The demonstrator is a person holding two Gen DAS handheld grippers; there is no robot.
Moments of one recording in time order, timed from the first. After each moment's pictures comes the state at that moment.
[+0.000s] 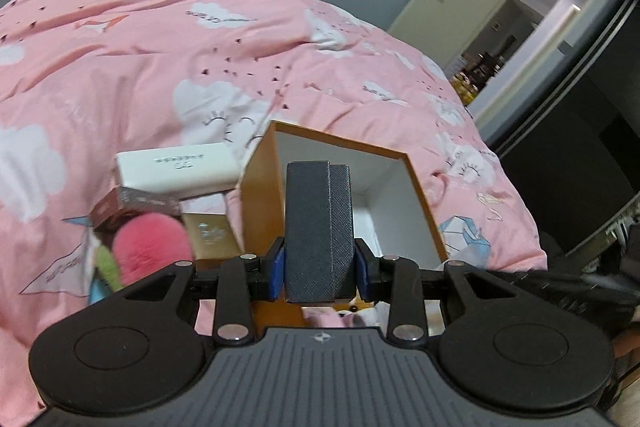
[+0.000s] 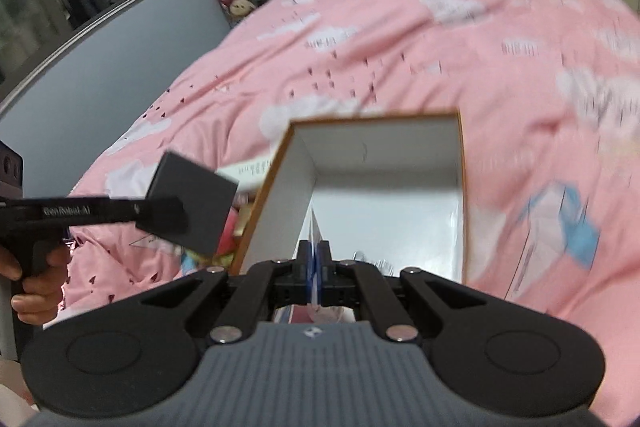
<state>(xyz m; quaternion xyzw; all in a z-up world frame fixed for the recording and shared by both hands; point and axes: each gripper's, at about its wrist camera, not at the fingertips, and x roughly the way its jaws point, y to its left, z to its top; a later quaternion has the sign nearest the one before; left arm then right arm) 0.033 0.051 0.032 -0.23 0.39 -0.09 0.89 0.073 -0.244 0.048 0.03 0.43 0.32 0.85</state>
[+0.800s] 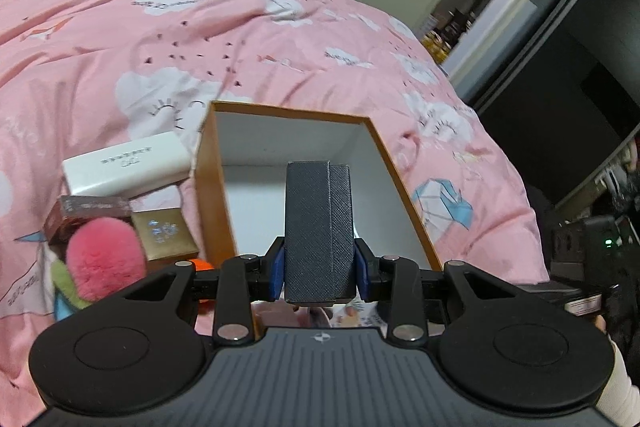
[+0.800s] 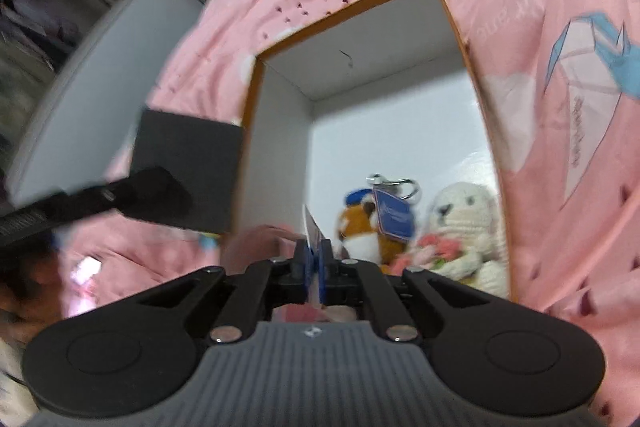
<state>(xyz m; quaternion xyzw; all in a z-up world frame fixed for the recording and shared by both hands) 0.051 0.012 0.027 -0.17 0.42 -0.15 0.88 0.088 -0.245 -0.023 0.11 0.52 0.30 0.79</state>
